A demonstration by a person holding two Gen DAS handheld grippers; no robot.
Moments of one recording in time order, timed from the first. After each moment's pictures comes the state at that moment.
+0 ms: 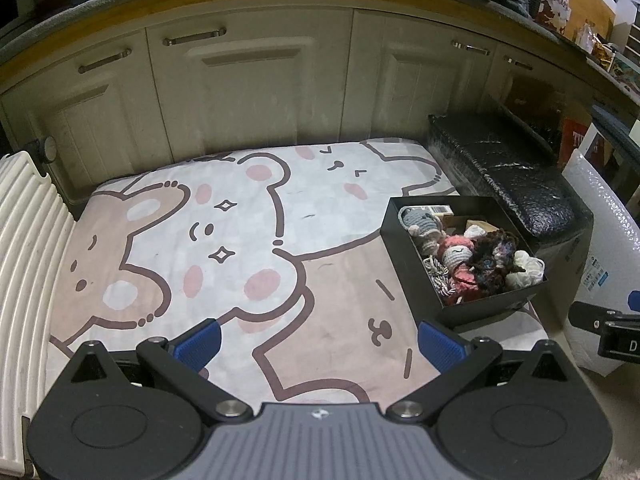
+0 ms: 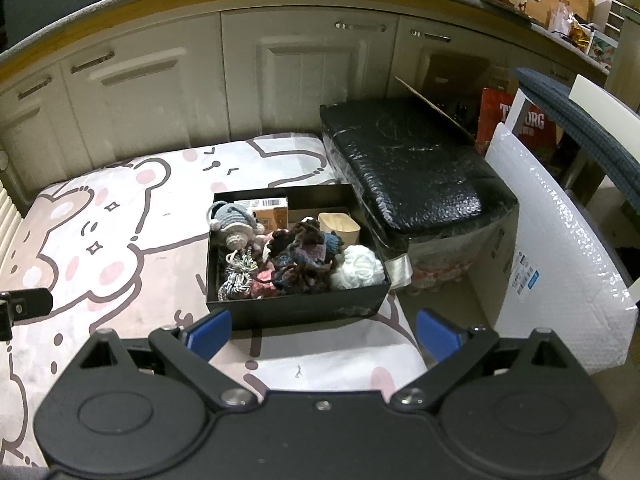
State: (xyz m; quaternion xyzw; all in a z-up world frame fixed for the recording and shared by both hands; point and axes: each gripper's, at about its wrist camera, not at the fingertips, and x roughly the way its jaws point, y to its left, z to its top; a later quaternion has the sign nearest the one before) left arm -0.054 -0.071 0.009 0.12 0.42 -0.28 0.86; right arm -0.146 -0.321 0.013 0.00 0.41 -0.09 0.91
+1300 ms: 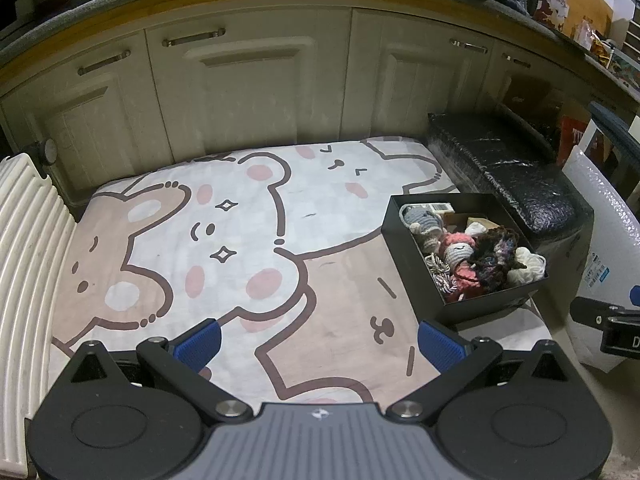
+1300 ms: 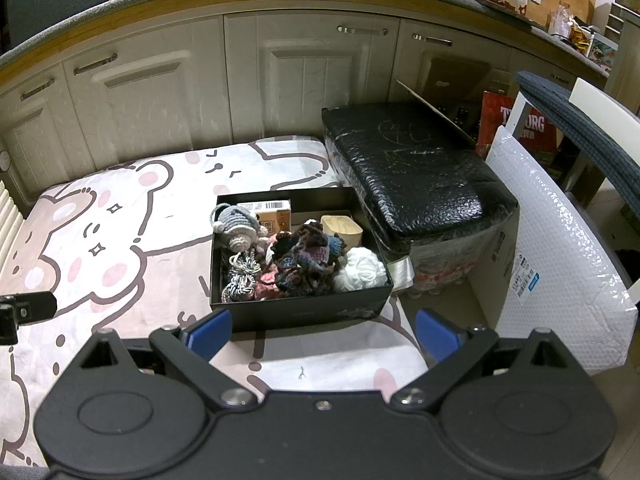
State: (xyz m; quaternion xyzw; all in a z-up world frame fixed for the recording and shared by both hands) left arm -0.055 -0.070 0.009 0.13 0.42 -0.28 0.86; right arm -0.147 -0.318 0.015 0.00 0.41 -0.08 0.91
